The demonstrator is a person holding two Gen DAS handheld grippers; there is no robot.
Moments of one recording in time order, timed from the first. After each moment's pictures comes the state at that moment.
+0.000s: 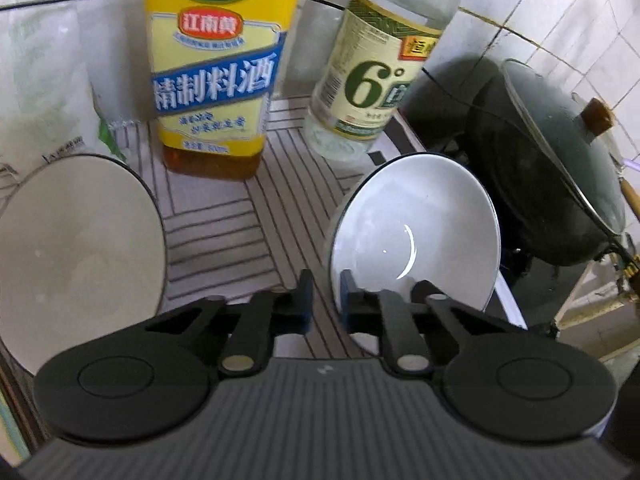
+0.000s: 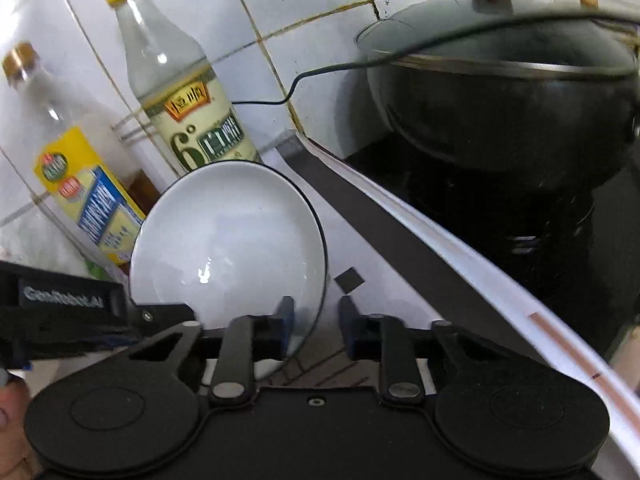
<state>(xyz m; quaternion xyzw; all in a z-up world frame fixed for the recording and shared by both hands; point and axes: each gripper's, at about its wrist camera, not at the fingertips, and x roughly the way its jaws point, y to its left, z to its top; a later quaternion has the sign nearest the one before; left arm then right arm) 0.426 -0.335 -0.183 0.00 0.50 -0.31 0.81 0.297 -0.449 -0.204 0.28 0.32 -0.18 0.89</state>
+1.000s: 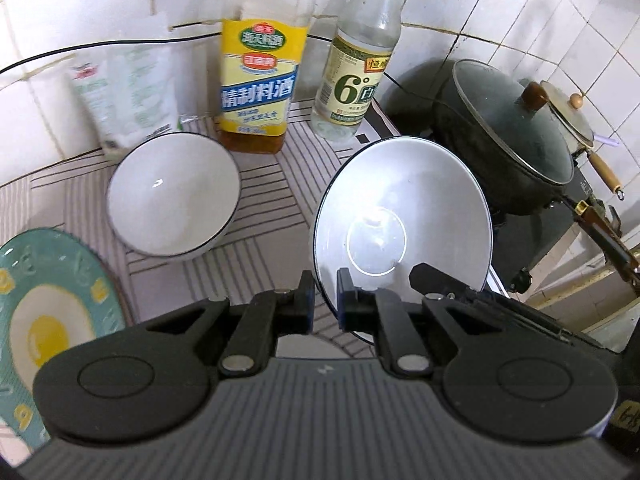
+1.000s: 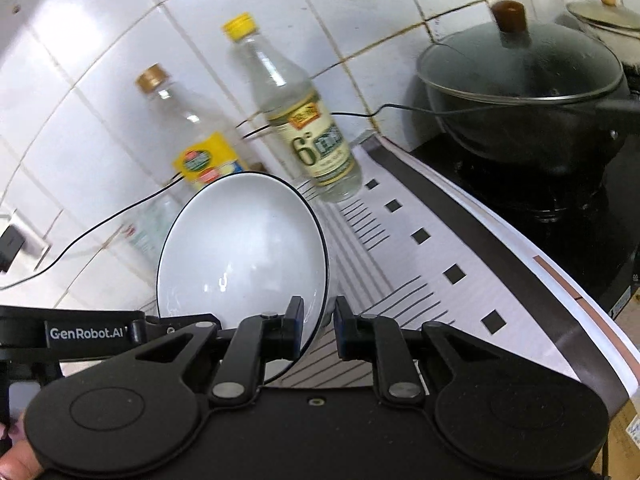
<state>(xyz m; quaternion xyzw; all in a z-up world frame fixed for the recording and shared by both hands) 0.349 -0.257 -0.096 0.03 0.49 -0.31 0.81 0.227 -0.405 -0.133 0.31 0.32 -0.09 0.89</state>
